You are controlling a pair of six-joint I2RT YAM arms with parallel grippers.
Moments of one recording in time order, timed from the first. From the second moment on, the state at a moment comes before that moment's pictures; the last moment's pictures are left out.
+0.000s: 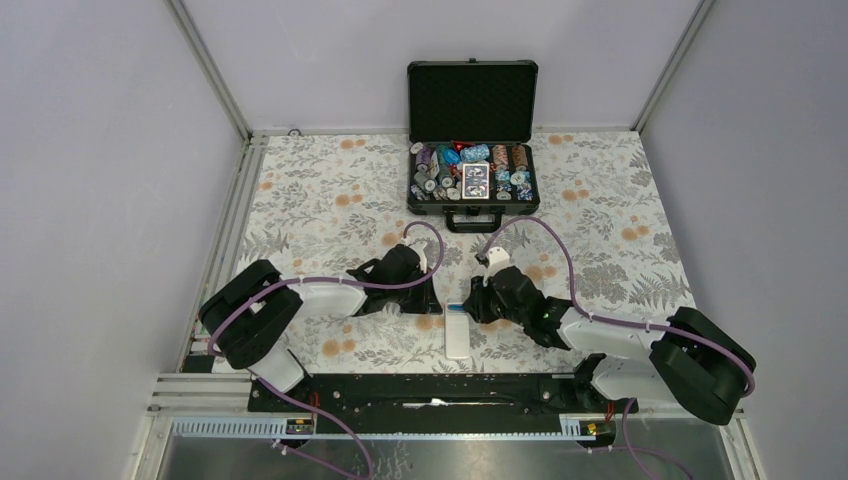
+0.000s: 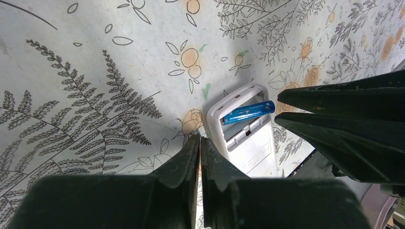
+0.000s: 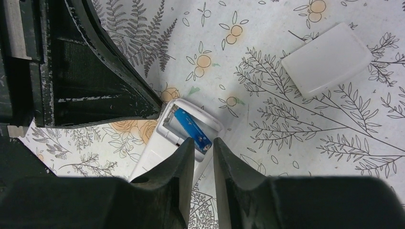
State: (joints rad) left arm -0.82 1.58 0.64 0.12 0.25 -0.74; right arm 0.86 1.21 0.35 0.22 0.04 0.46
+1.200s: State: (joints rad) left arm -0.82 1.61 0.65 0.13 0.27 -0.74; right arm 0.86 1.25 0.38 0.18 0.03 0.50
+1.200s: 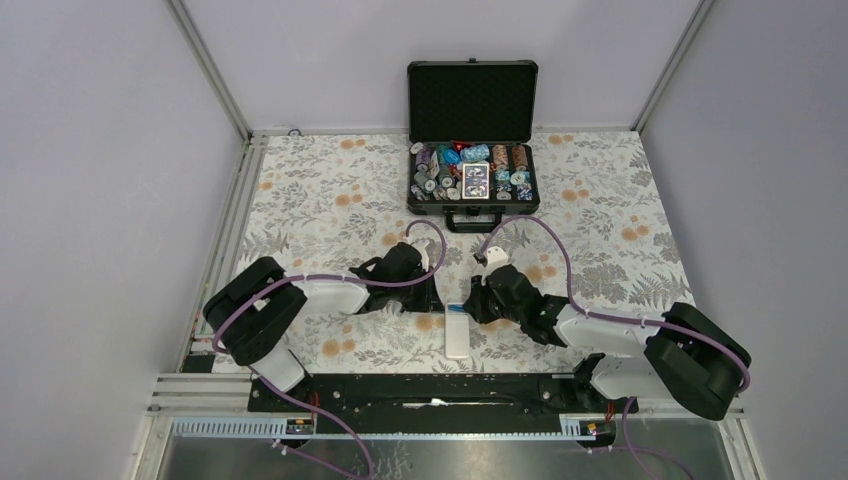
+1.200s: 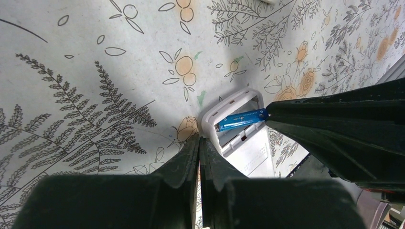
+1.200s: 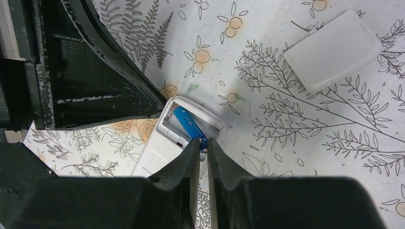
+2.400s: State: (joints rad) left arm -0.81 1.62 0.67 0.12 0.30 -0.71; right arm 0.85 1.35 0.46 0.19 0.05 0.48
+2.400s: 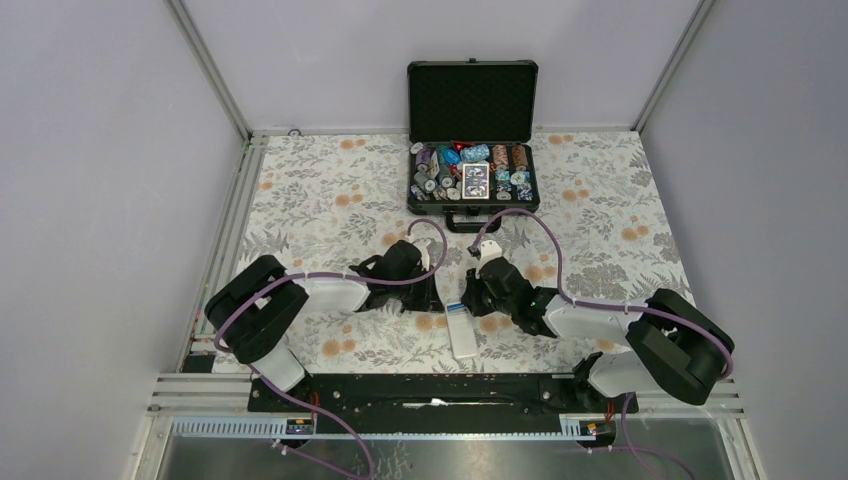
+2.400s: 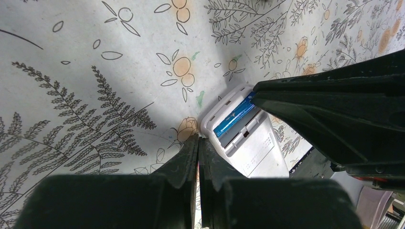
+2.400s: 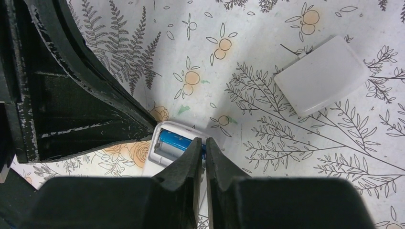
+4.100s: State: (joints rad) left arm -0.81 1.62 0.67 0.13 0.30 -0.73; right arm 0.97 1.32 0.43 0.18 0.21 0.40
